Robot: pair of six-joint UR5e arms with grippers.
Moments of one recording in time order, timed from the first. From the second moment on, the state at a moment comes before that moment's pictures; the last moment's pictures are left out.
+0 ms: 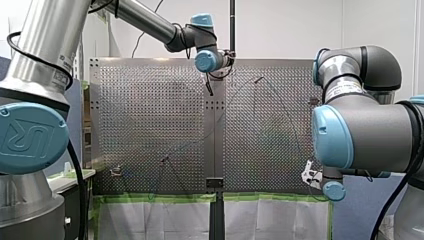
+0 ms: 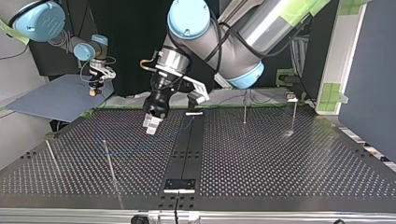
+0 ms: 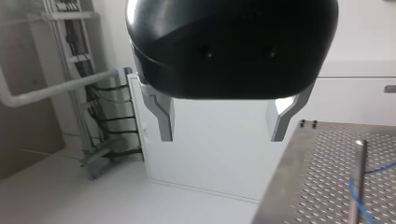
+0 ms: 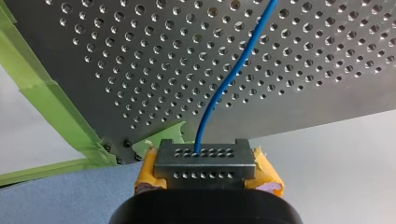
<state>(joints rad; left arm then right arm) -0.71 -1.80 -1.52 -2.61 -1.86 -1.85 1.54 -0.50 1.67 -1.11 1.46 1.84</state>
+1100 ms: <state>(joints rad) -0.71 -1.66 -1.80 -2.38 -1.90 -1.88 1.54 -0.50 1.67 -1.11 1.46 1.84</state>
